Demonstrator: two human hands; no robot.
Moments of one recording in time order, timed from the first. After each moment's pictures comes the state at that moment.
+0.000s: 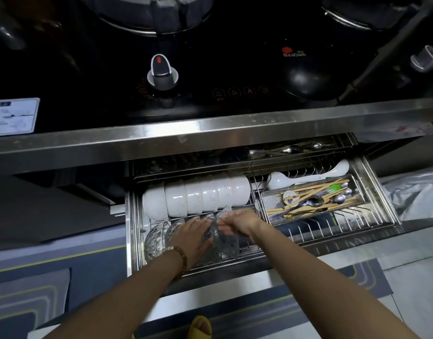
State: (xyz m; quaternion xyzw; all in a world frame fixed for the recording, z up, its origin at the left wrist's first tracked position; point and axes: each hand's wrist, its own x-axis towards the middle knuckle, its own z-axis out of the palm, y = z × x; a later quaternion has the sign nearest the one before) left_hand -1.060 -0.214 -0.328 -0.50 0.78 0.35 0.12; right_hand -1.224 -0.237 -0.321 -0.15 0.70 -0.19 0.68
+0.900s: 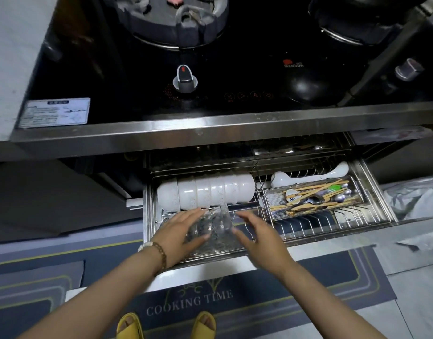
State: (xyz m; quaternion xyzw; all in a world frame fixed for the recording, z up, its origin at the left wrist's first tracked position) left_hand -1.007 -0.189 -0.258 -0.51 0.76 0.39 0.05; right_hand -1.224 -0.145 -0.244 -0.59 0.69 -0.14 0.41
